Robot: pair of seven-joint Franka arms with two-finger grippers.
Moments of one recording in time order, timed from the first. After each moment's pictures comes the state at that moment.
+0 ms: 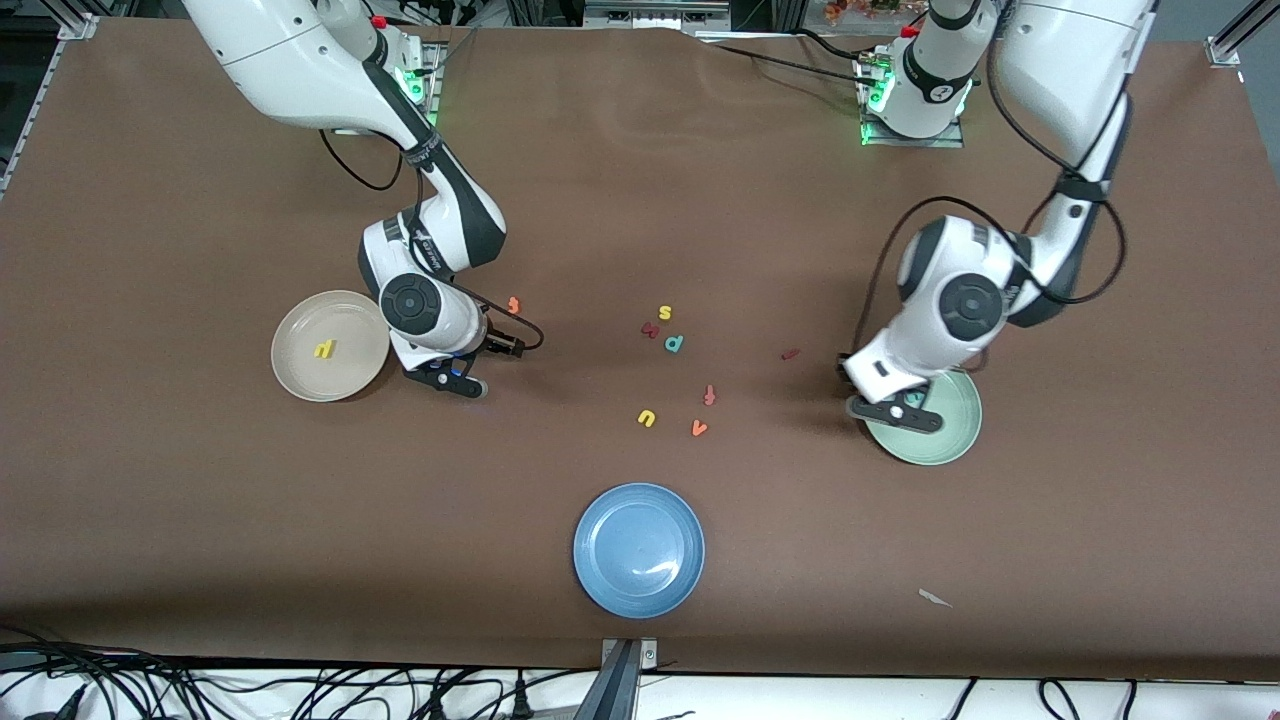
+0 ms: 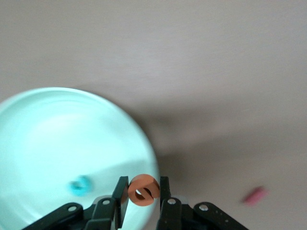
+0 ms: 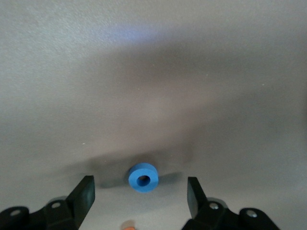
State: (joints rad) left arm -0.17 0.47 -0.05 -1.93 0.05 2.35 0.03; right arm 0.31 0.58 0.15 -1.92 0.00 2.31 0.73
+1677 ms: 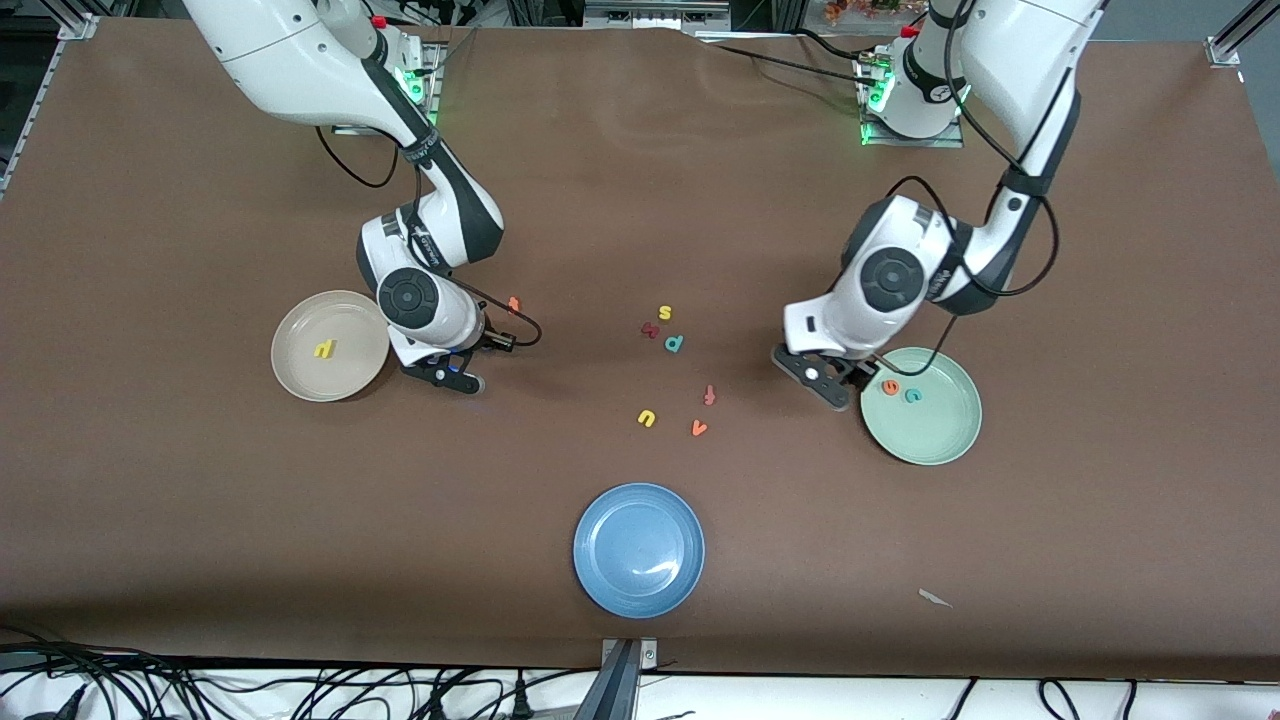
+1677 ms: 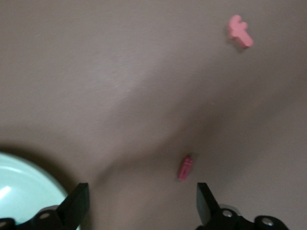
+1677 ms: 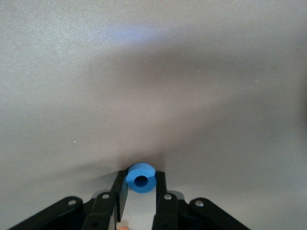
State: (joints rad) left arm -0.25 0.47 -0.19 -1.97 0.14 2.36 0.22; right arm 0.31 0.56 0.14 -1.94 0.00 2.31 0.73
